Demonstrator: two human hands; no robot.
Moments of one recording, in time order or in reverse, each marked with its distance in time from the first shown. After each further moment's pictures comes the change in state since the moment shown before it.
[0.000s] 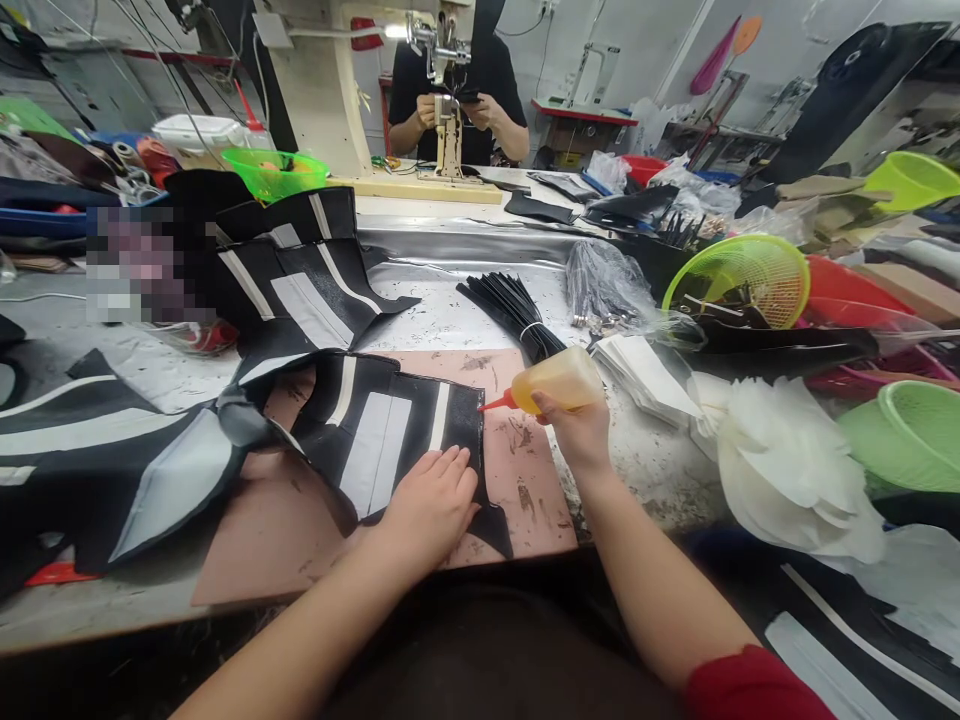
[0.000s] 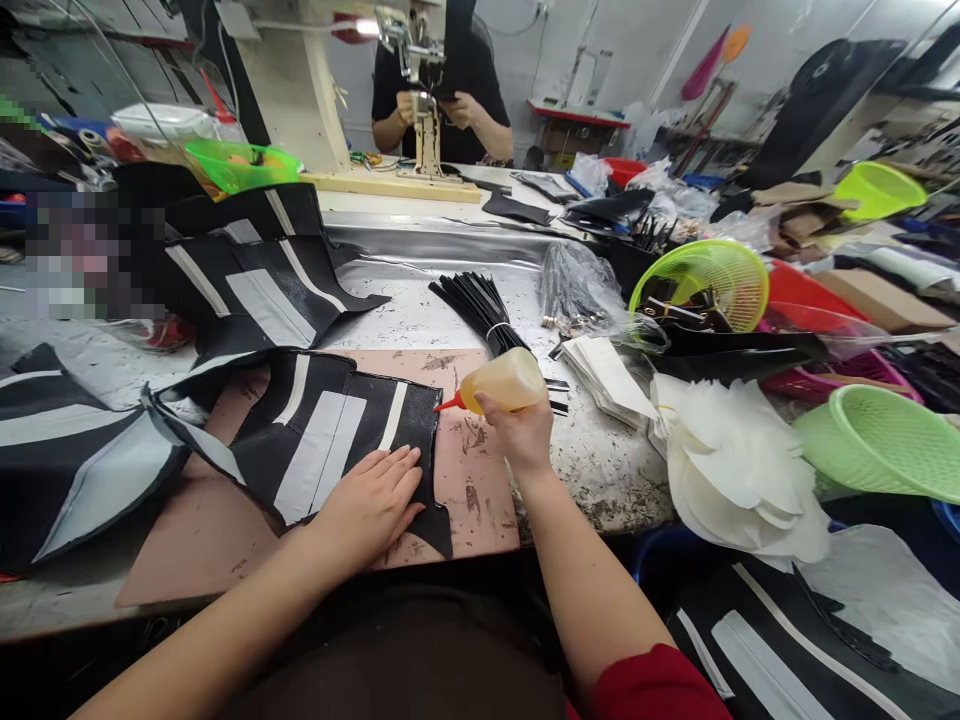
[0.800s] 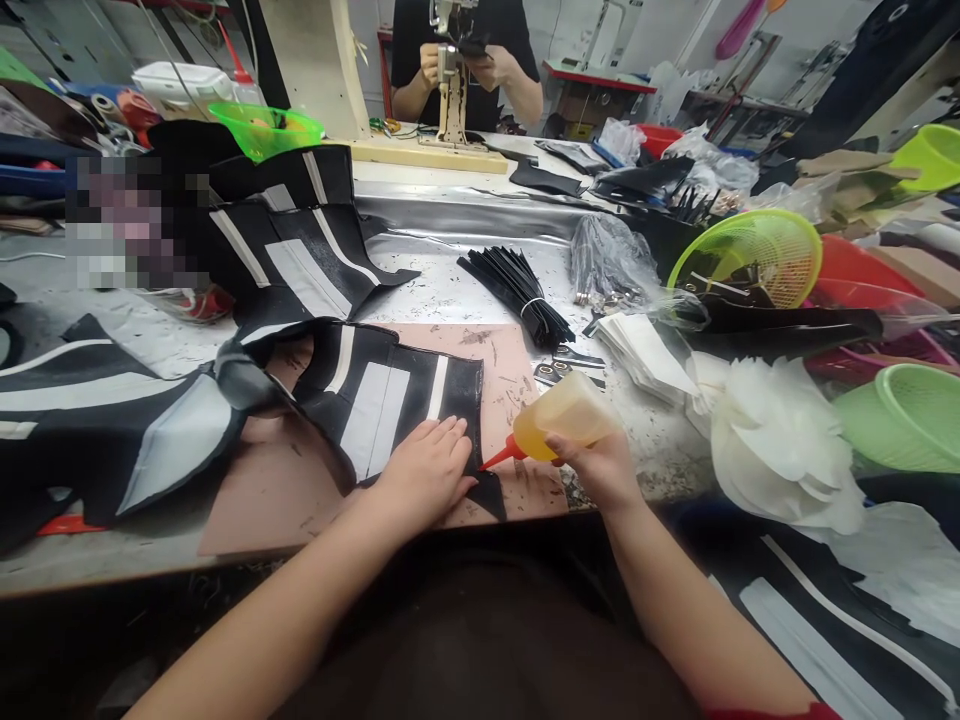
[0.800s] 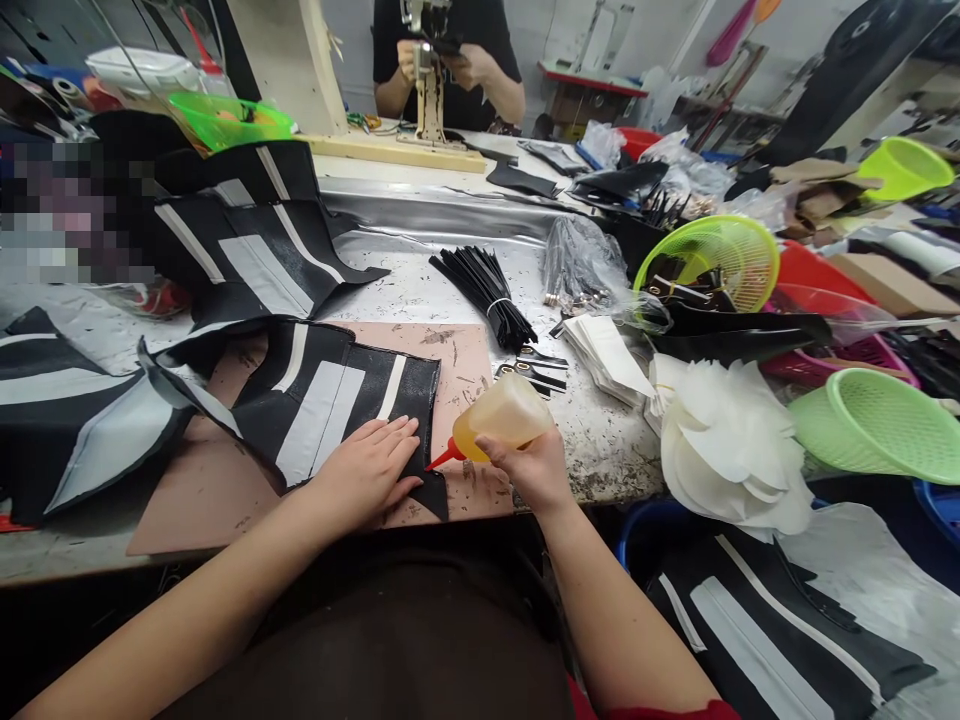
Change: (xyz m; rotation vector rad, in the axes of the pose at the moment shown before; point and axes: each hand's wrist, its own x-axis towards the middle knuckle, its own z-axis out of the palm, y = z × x) left_hand 0.002 0.000 -0.006 -0.021 -0.108 0.006; right_hand -0.052 -0.015 -0.039 0.029 -0.193 0.148
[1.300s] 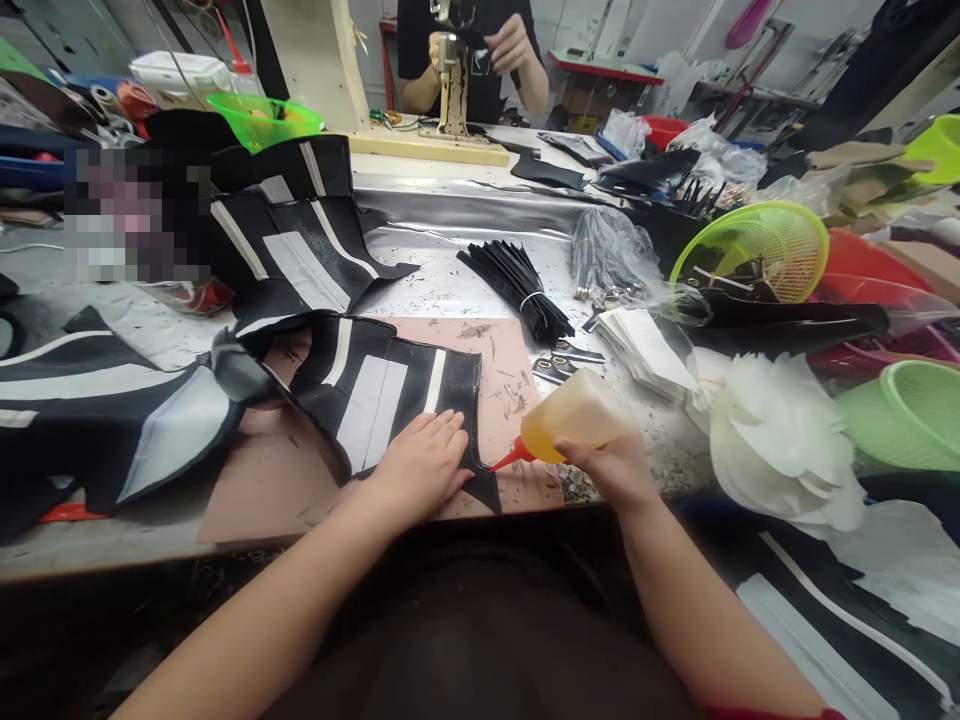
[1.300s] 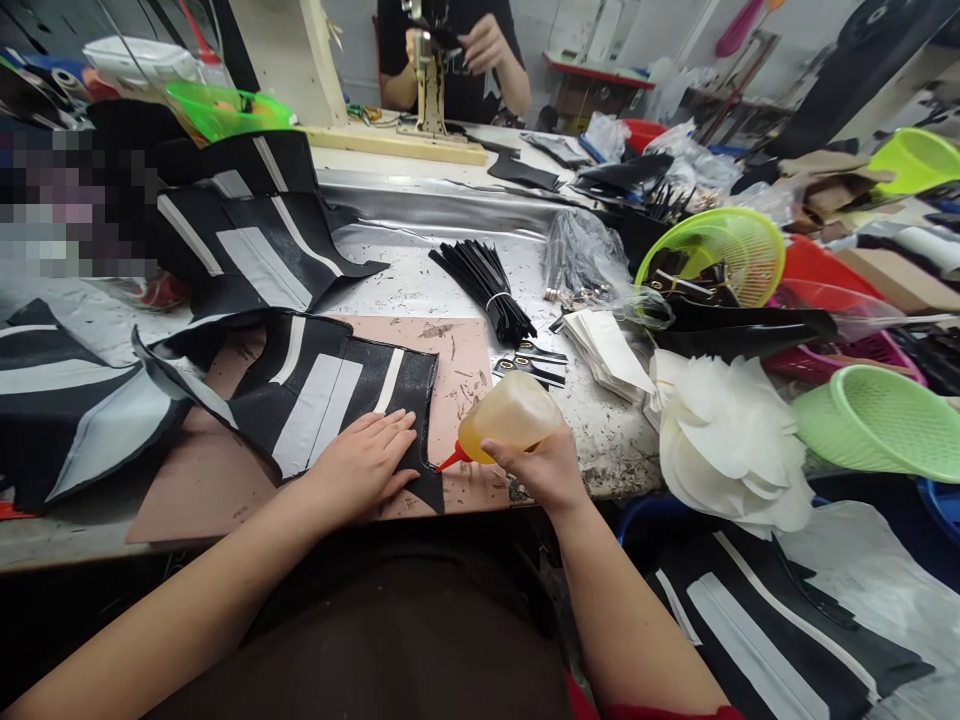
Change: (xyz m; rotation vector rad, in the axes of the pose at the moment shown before) left_hand 0.000 0.001 -0.001 -0.009 -0.014 -0.019; right_hand 0.000 0.000 -0.022 -0.173 -0.006 -0.112
